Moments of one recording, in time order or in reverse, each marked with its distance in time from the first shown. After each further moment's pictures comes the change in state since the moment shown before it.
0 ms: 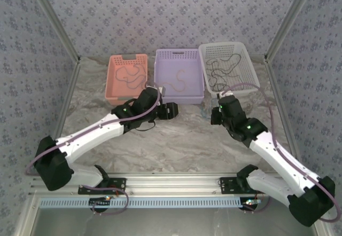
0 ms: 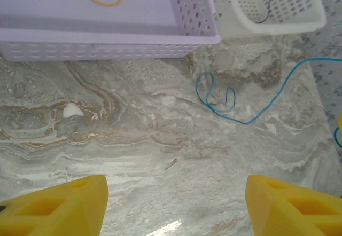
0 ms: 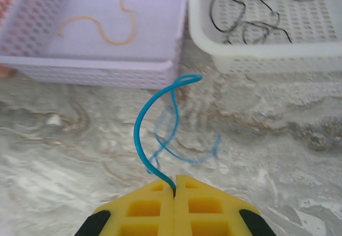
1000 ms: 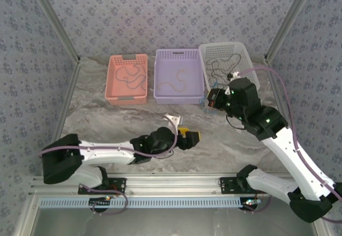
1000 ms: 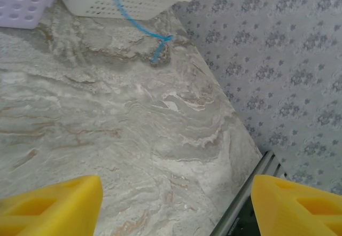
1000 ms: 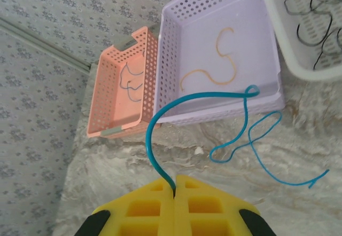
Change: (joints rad) left arm -0.400 0.094 -0.393 0.867 -0.188 -0.077; right arm 0.054 0.050 0.414 -0.180 -0.159 0.464
